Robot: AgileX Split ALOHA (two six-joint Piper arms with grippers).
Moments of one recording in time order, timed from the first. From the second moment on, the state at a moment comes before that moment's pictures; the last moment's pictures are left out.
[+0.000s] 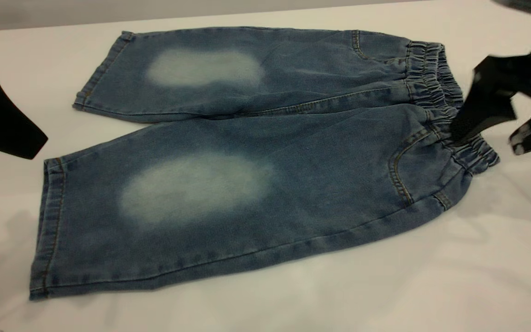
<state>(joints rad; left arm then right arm) -0.11 1.40 -0.65 -0.53 0.67 0.94 -0.03 1.81 -0.69 0.99 0.41 -0.80</state>
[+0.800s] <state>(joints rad) -0.11 1.45 -0.65 -0.59 0.64 0.99 -0.23 2.04 -0.72 1.39 0.60 -1.18</state>
